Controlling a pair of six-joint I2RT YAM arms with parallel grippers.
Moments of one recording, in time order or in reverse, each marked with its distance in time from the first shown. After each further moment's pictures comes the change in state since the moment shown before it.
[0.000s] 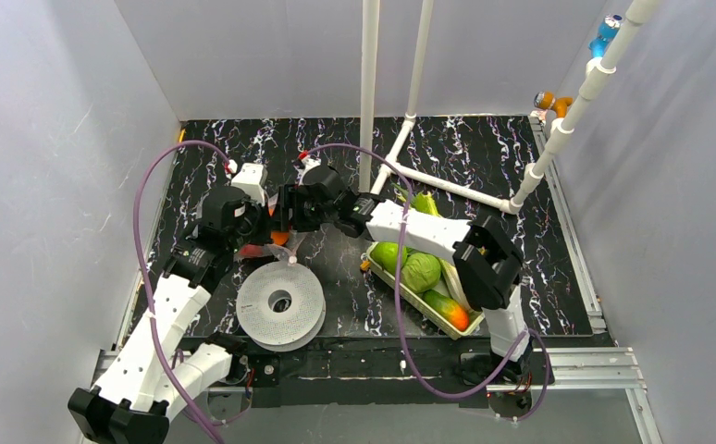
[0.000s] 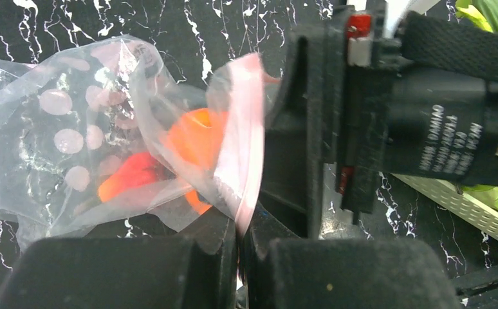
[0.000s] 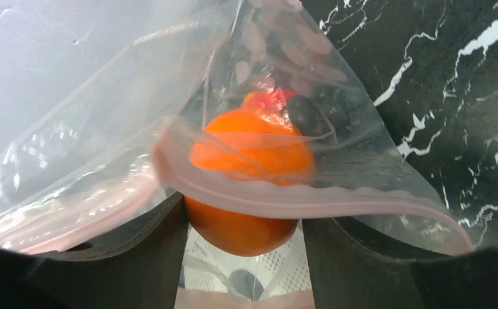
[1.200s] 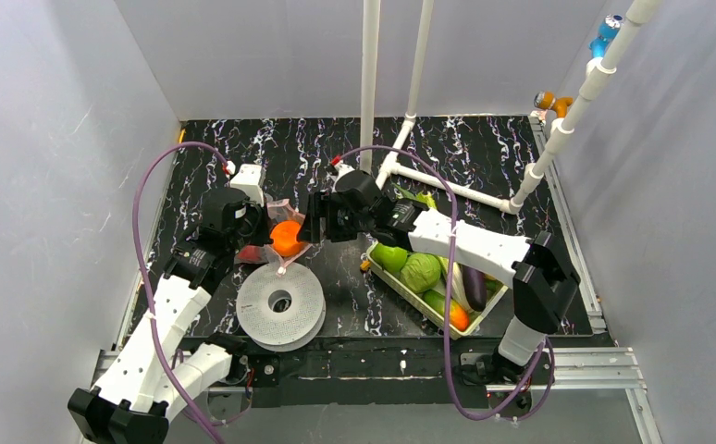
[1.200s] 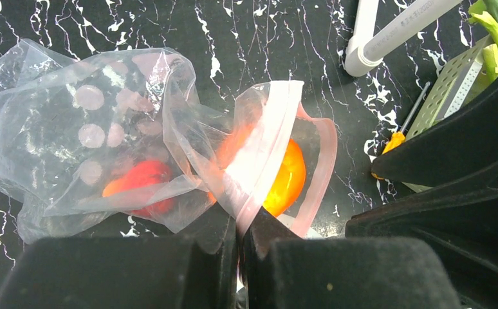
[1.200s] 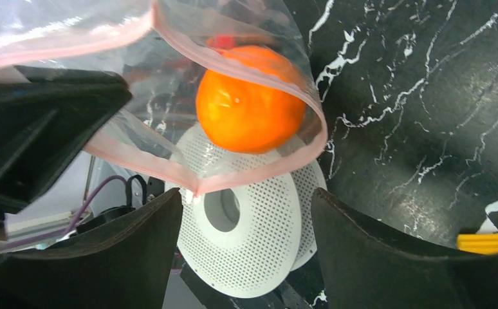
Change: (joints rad) left arm -0.001 -0.008 -0.011 0.003 -0.049 -0.014; right arm -0.012 -0.298 -0.230 -0.157 0.054 -0.029
